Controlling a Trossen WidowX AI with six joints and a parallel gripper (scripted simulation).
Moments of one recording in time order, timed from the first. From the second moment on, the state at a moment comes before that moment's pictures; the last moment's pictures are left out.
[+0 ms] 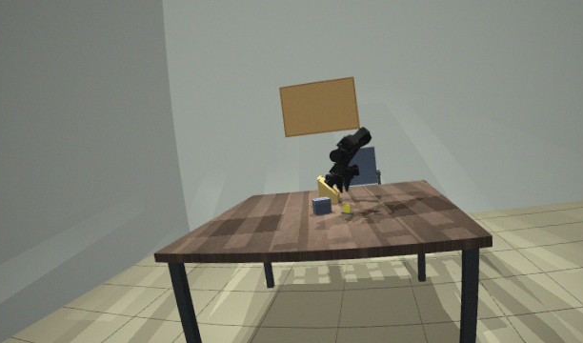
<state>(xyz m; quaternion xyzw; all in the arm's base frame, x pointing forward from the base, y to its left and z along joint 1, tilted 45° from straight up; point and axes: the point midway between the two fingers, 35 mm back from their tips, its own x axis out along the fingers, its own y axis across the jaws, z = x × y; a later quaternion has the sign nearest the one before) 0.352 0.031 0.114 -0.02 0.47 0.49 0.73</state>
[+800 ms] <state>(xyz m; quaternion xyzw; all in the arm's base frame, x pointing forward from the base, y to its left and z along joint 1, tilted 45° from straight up) 0.354 0.077 0.073 -0.02 0.48 0.49 0.73</state>
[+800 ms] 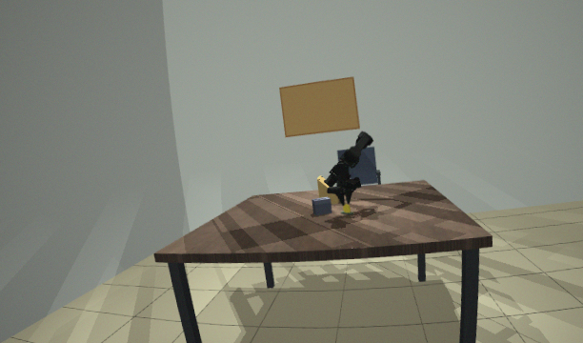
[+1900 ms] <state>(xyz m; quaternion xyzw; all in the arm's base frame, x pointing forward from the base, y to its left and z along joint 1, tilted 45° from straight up) 0.354 0.103 0.048 -0.01 0.48 0.49 0.73</state>
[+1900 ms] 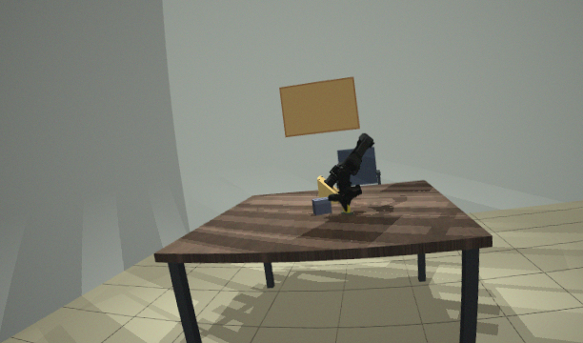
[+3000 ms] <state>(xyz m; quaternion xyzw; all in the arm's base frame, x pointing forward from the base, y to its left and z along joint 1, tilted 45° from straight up) 0.353 0.055 0.093 -0.01 0.48 0.49 0.73</state>
